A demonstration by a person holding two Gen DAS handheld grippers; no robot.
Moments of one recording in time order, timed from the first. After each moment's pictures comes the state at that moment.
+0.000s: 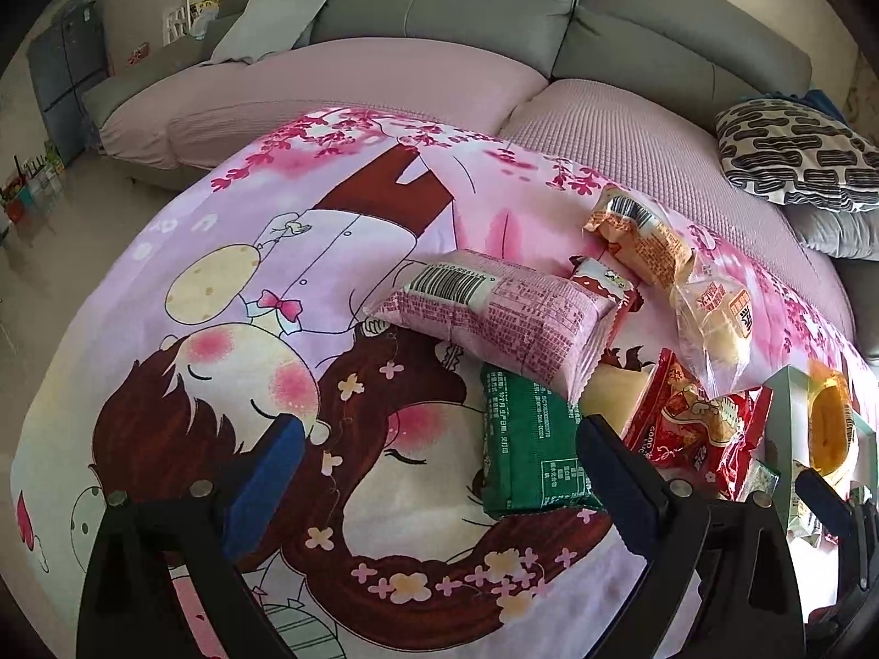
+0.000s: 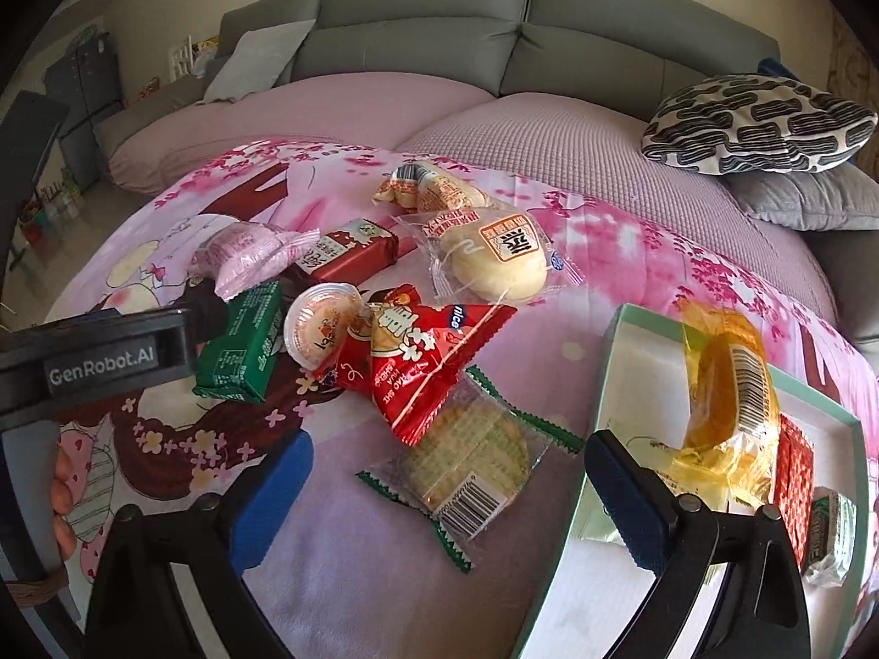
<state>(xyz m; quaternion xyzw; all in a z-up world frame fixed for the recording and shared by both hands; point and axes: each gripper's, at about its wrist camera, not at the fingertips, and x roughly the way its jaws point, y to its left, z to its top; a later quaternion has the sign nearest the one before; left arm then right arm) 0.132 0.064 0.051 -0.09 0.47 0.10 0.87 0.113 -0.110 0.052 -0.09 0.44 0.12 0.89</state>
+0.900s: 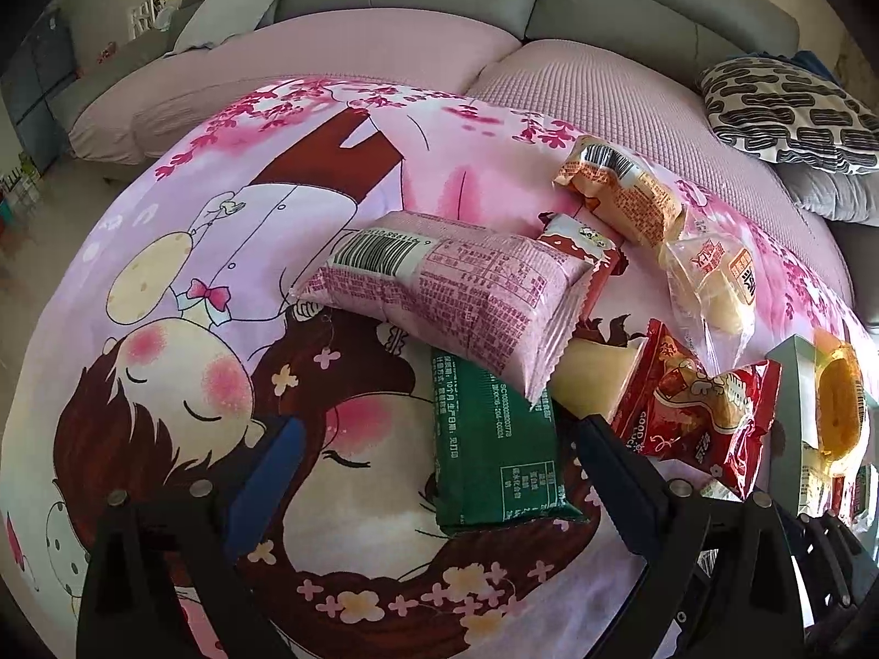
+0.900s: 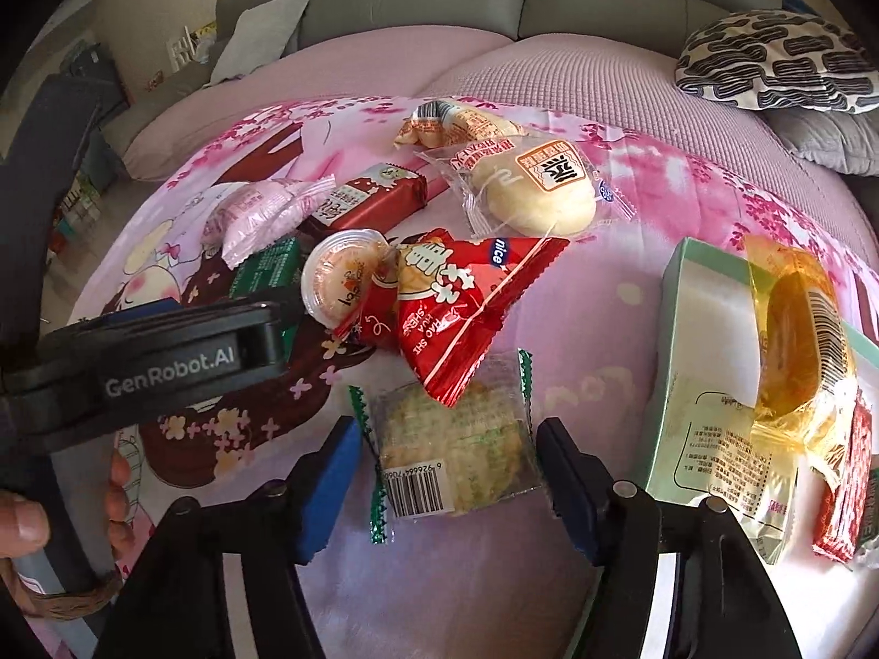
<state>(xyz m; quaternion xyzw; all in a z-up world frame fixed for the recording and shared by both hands) 0.152 0.046 0.032 -0.08 0.51 0.07 0.86 0.121 -0.108 0.029 -0.03 0.50 0.15 0.85</state>
